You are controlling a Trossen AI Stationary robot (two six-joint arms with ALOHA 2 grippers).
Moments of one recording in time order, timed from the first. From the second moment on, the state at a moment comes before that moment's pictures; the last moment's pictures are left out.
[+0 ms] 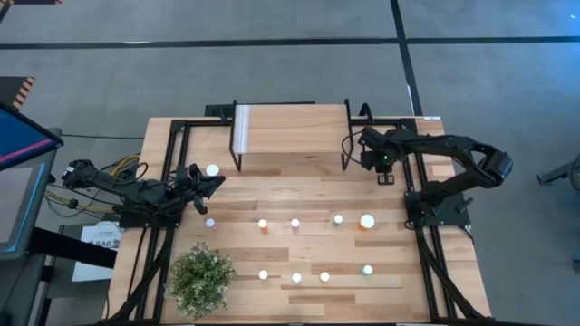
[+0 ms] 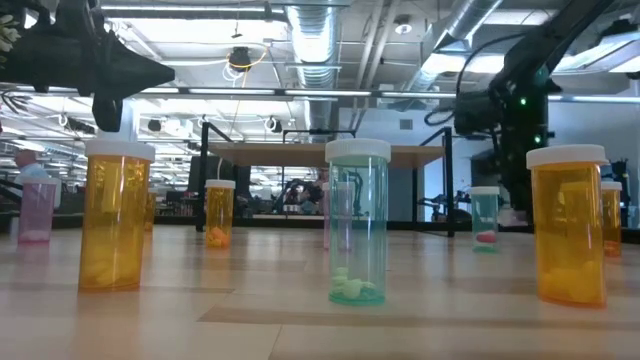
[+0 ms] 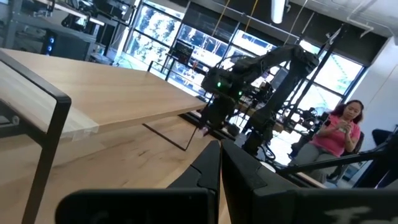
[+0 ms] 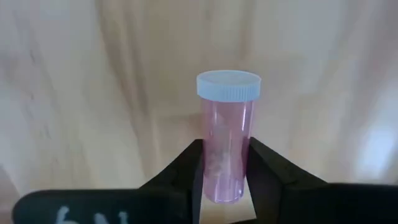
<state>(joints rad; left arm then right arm) -0.30 0.23 0.02 0.33 -0.68 -0.40 -0.70 1.38 0.69 -0.79 0.21 -0.68</state>
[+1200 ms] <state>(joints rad) -0.30 0.23 0.02 0.33 -0.66 -0.40 -0.62 0.93 0.83 -0.12 -0.37 -0.12</state>
